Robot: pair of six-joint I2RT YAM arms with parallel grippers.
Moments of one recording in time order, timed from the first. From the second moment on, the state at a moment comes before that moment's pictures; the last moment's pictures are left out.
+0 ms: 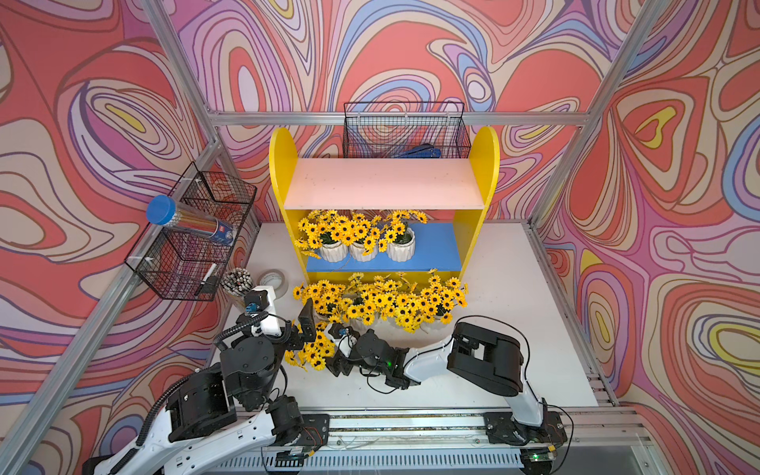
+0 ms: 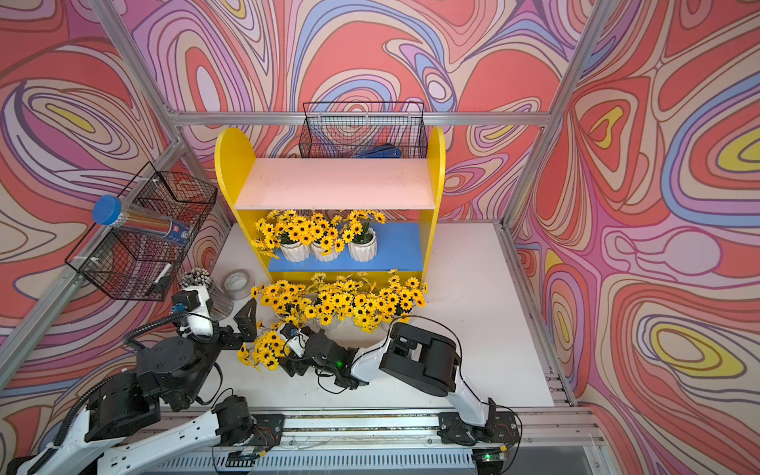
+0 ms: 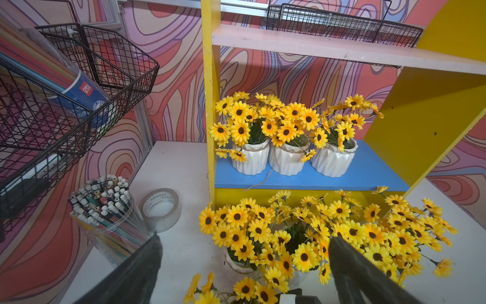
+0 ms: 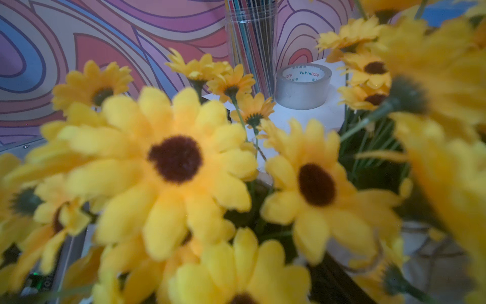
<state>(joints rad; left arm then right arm) -1.04 0.41 0.92 -0.78 -0.95 -0.36 1.21 2.12 1.07 0.79 0.04 0.09</state>
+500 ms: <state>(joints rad) -1.04 0.39 0.90 -0.77 -0.93 -0.35 1.21 2.12 0.98 0.82 0.06 0.12</state>
